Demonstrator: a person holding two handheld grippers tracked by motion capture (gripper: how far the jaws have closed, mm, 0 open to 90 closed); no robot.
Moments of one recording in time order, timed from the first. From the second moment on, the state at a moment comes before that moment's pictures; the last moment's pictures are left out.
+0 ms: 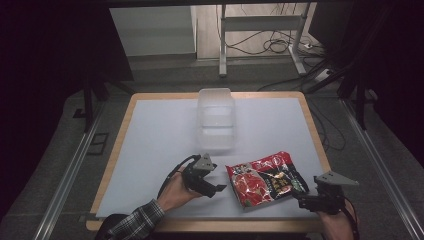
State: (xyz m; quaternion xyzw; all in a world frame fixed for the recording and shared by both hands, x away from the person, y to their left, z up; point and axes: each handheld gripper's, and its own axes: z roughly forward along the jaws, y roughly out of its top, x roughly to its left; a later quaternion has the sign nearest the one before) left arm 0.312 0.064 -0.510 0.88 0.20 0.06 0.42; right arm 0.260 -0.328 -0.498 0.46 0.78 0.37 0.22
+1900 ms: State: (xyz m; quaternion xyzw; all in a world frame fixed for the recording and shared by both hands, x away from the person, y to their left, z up) left arm 0.298 0.019 -0.530 0.90 0.15 0.06 0.42; right arm 0.246 -0.314 -0.495 0.44 0.80 0.35 0.19
